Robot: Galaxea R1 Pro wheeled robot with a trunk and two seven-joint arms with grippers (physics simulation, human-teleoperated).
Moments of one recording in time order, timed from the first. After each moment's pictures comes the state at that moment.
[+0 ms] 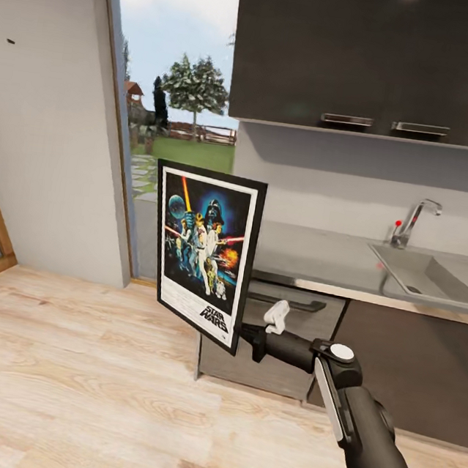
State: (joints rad) left arm 0.05 0.00 0.23 -0.60 0.00 -0.22 -0.01; right arm -0.52 -0.04 0.13 -1.36 0.01 0.45 0.92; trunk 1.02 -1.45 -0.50
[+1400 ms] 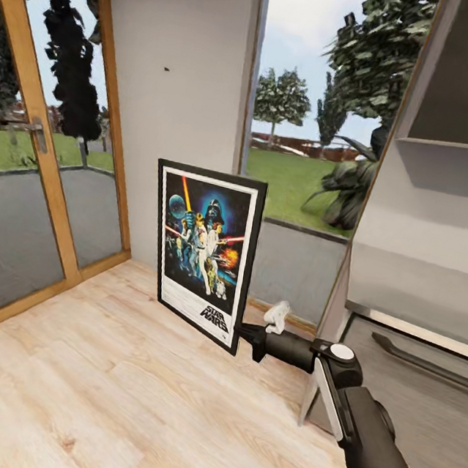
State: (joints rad) left arm 0.05 0.00 0.23 -0.60 0.00 -0.21 -0.01; right arm -0.52 -0.04 0.13 -1.36 0.01 0.45 0.91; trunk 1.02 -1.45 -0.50
